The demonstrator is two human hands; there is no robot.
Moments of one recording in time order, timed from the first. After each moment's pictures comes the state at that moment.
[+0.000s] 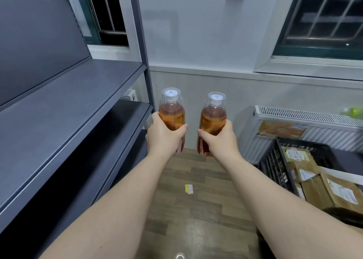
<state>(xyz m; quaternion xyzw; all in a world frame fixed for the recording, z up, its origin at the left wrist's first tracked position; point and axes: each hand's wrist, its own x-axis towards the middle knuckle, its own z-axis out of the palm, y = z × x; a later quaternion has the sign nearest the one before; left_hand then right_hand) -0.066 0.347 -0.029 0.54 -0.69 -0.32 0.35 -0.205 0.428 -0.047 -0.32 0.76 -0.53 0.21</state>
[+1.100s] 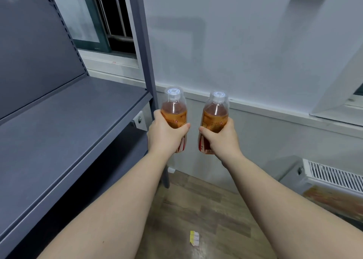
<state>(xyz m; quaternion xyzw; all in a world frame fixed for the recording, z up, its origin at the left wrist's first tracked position) -0.226 0.030 -0.021 0.60 -0.65 -0.30 0.35 -0.377 0.083 -0.042 -0.37 0.71 -0.53 0.27</state>
